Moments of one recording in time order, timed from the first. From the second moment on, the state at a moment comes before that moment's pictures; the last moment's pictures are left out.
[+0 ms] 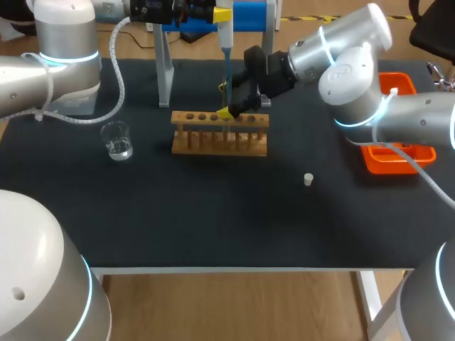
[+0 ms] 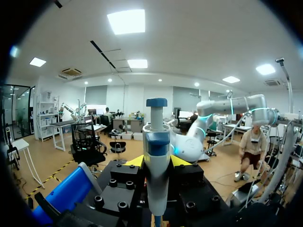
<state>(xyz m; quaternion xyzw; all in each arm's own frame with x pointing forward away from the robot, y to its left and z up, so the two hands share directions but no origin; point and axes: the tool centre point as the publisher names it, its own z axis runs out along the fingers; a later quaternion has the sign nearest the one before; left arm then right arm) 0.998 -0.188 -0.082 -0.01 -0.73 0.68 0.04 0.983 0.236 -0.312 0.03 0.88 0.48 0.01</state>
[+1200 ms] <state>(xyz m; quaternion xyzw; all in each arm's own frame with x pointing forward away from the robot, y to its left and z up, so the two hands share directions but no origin) 0.999 -0.189 -0.077 -0.01 -0.73 0.68 0.03 0.983 0.236 -0.312 0.02 0.88 0.48 0.01</state>
